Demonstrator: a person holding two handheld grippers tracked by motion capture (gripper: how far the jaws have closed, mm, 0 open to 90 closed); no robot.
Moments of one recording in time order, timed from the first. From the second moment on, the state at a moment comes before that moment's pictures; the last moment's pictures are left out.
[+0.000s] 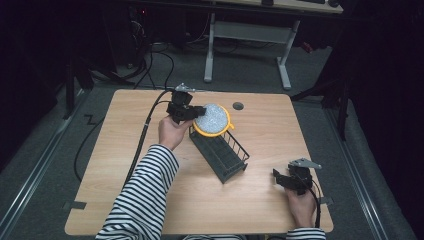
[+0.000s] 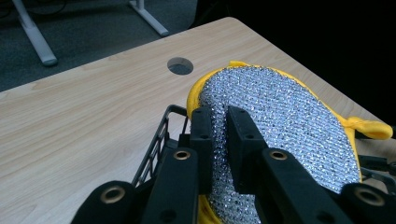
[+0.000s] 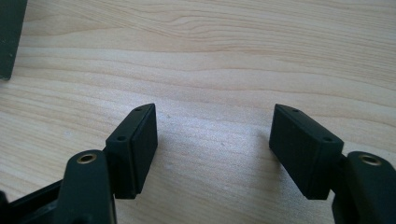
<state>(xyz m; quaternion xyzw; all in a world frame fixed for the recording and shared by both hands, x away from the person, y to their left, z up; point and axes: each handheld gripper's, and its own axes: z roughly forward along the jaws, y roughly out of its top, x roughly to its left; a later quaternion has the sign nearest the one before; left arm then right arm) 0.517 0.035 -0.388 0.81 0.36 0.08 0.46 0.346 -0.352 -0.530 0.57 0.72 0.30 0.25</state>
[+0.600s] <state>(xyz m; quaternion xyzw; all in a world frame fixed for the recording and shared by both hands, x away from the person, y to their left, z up) 0.527 0.017 -0.420 0.81 0.37 0.08 0.44 0.346 -0.352 -0.530 0.57 0.72 0.30 0.25</state>
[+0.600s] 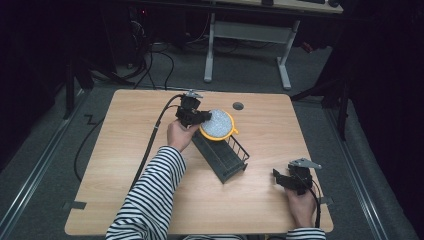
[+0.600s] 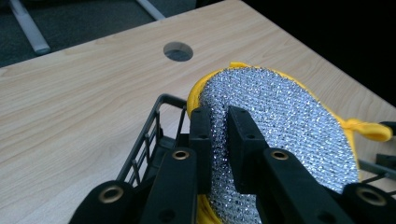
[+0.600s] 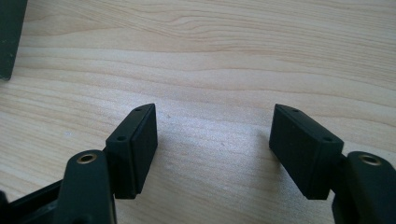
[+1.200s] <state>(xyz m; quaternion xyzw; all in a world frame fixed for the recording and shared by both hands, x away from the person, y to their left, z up) 0.525 0.018 -0.417 0.81 0.35 0.10 0.45 0.346 -0.352 -0.530 0.57 0.72 0.30 0.25</state>
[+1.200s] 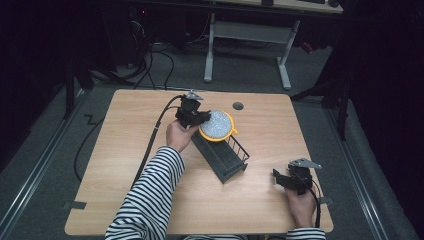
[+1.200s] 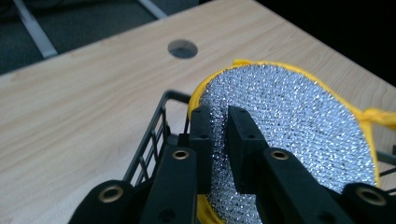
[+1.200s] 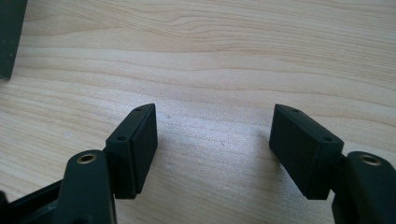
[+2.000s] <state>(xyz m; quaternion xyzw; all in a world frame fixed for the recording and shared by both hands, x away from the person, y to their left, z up) 0.524 0.010 -0.427 0.84 0.34 0.13 0.41 0.346 -0.352 -0.530 0.57 0.72 0.30 0.25</state>
